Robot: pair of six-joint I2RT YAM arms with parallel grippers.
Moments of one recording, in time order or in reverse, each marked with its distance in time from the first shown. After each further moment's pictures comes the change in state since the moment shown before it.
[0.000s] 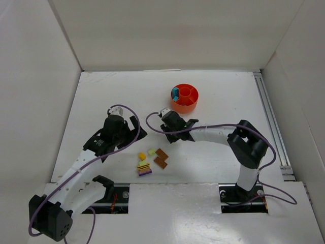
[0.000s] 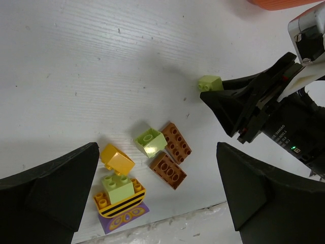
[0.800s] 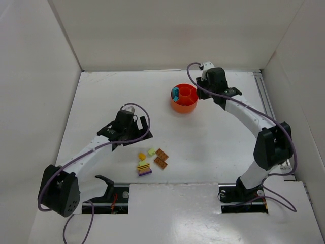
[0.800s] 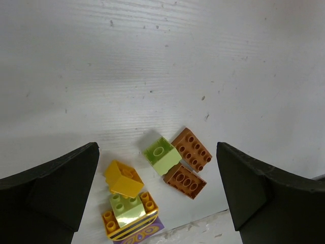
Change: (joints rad) left arm -0.011 0.254 0.016 0.102 0.055 0.097; right arm -0.503 -0.186 0.203 -0.027 -0.113 -0.171
